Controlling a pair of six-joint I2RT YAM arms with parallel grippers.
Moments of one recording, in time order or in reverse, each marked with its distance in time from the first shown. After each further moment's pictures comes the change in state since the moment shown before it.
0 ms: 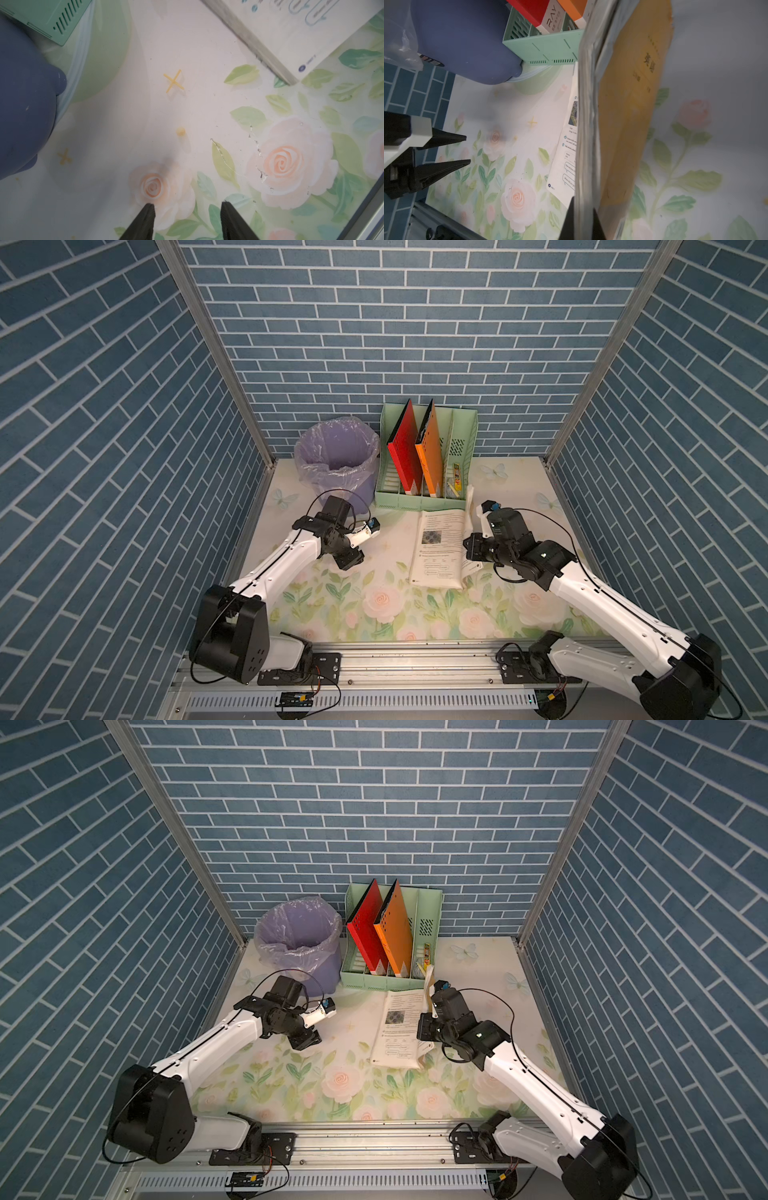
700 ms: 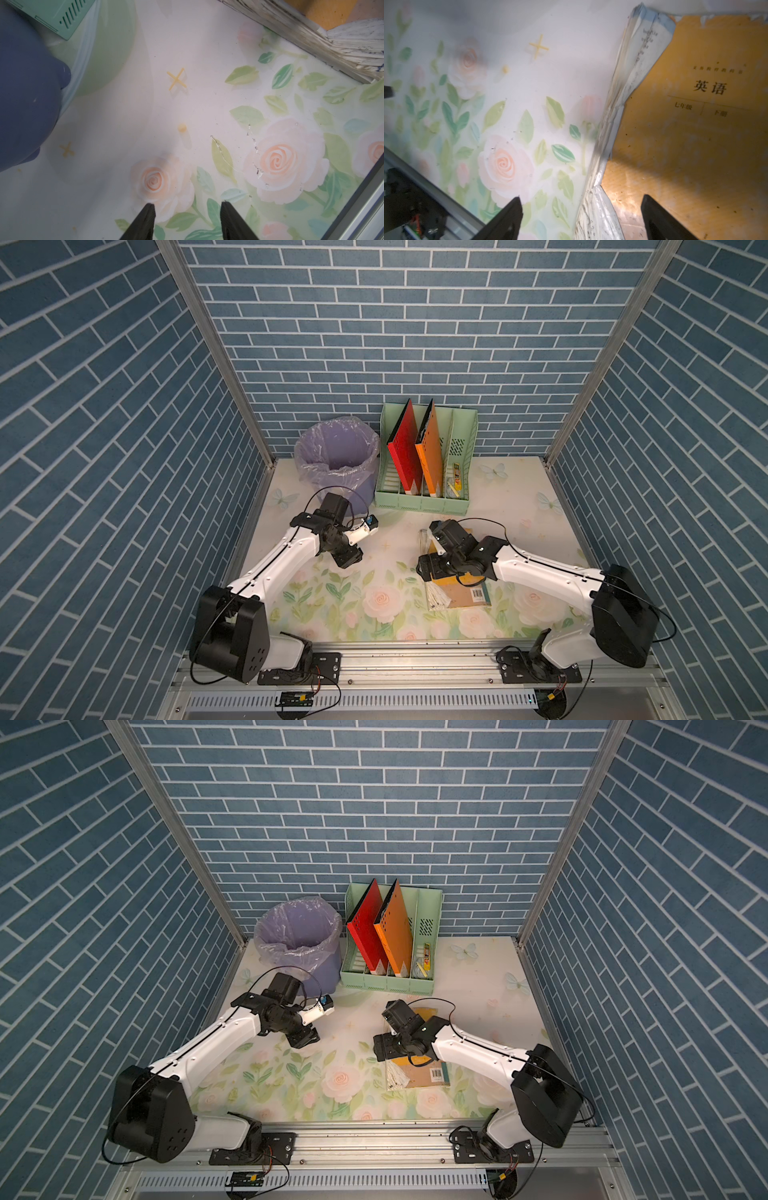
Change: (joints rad) left arm -0.014 0.010 0.059 -0.039 0.006 -0.029; right arm 0.183 0.311 -0.010 0.198 -0.118 -0.008
